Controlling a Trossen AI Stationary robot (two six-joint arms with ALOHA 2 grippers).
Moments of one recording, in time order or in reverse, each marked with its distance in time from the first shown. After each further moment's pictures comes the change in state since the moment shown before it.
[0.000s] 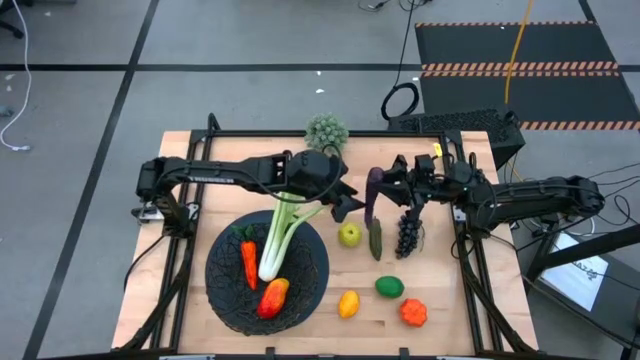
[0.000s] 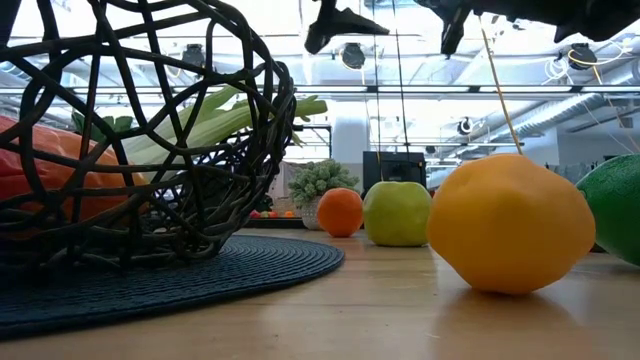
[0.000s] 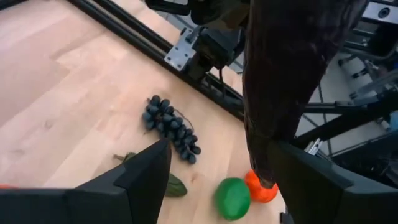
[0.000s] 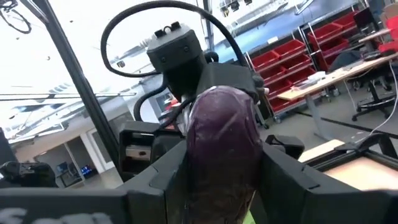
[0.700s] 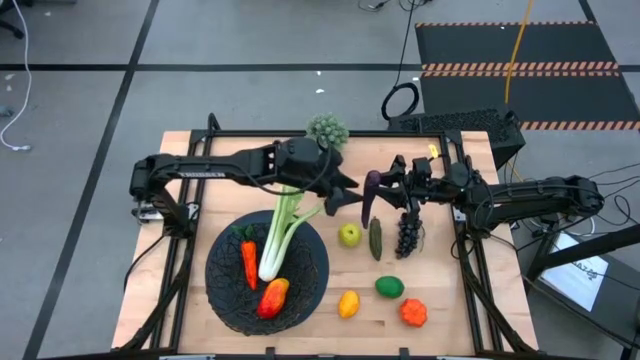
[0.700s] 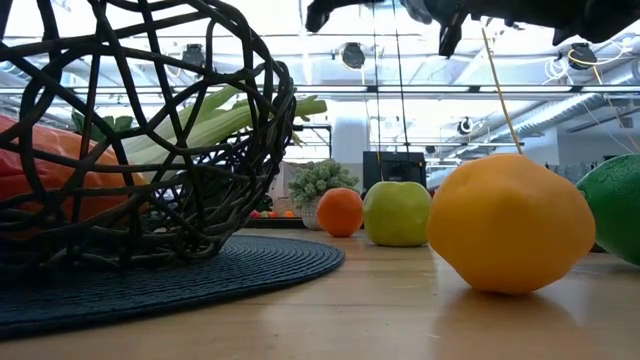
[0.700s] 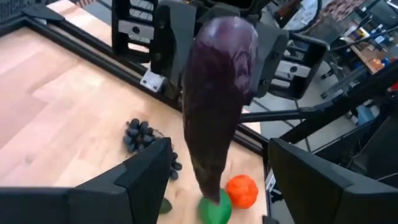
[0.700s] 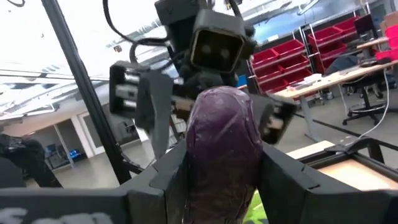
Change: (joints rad) left arm 0.029 -0.051 0.001 0.050 0.098 0.061; right arm -0.005 0.001 -0.002 -0.008 -0.004 -0.086
